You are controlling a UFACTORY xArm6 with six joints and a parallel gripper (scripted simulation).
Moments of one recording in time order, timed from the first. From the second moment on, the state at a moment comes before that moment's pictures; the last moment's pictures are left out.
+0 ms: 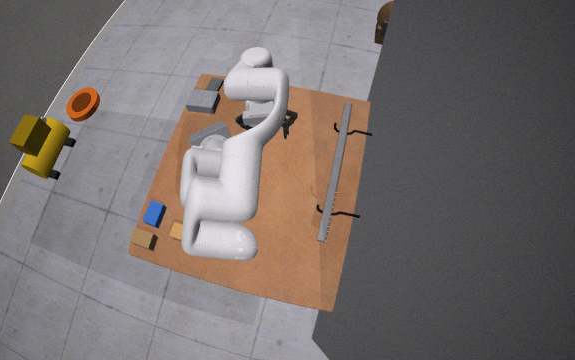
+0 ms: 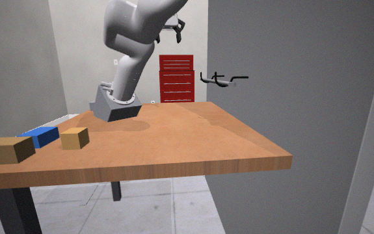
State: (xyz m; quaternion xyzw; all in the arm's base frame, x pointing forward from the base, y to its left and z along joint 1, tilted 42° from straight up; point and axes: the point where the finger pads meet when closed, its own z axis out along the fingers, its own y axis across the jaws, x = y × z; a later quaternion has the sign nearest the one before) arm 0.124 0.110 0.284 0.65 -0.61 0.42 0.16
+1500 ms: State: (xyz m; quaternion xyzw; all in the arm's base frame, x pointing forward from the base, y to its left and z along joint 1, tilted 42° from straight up) arm 0.136 0.108 0.267 0.82 -0.38 0.34 0.27
